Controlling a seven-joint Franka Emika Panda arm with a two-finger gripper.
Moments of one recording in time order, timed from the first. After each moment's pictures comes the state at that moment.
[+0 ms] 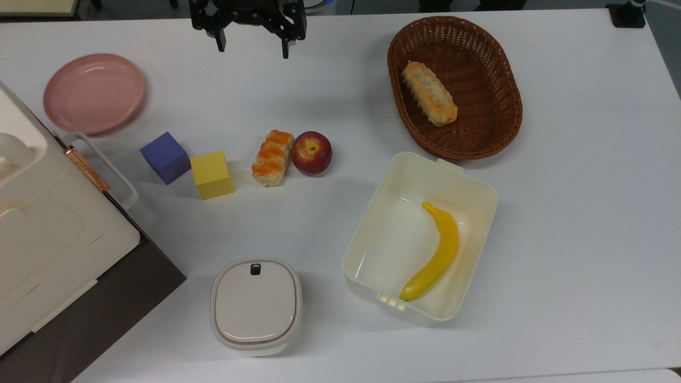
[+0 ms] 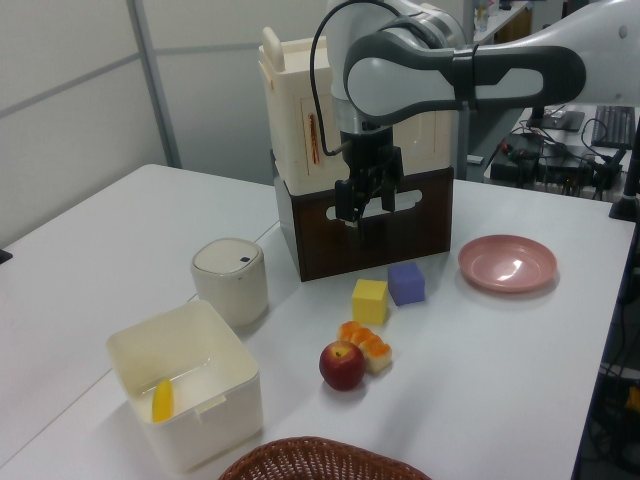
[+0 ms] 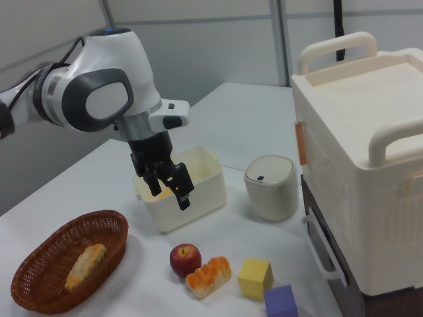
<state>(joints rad) -0.03 0.08 0.00 -1.59 -0.05 1.66 0.05</state>
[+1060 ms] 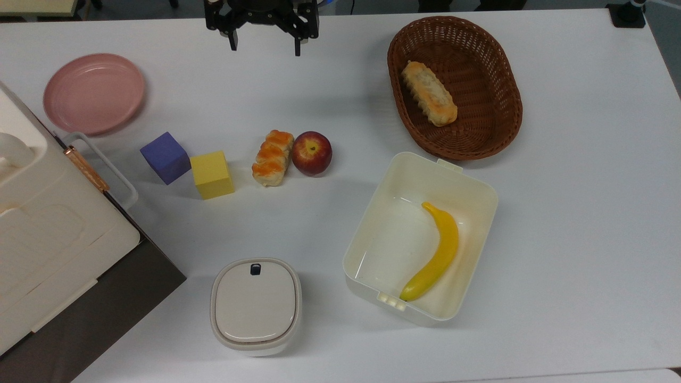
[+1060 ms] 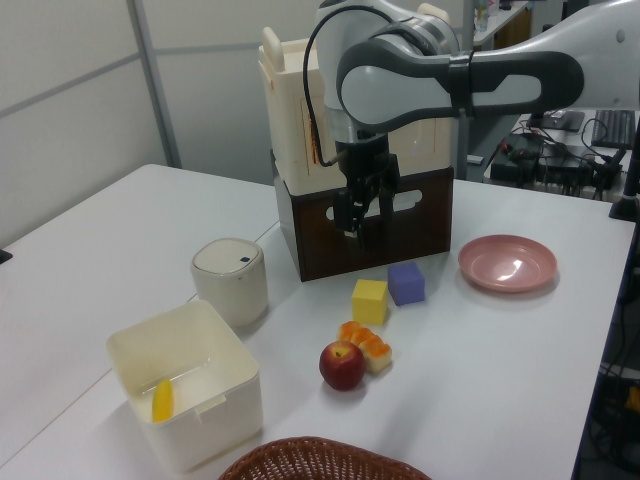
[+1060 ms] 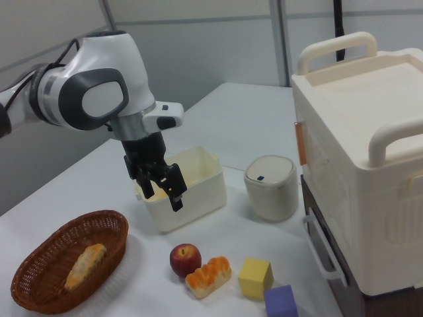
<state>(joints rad) 0.00 0.08 0.00 -1.59 -0.06 1.62 0.05</state>
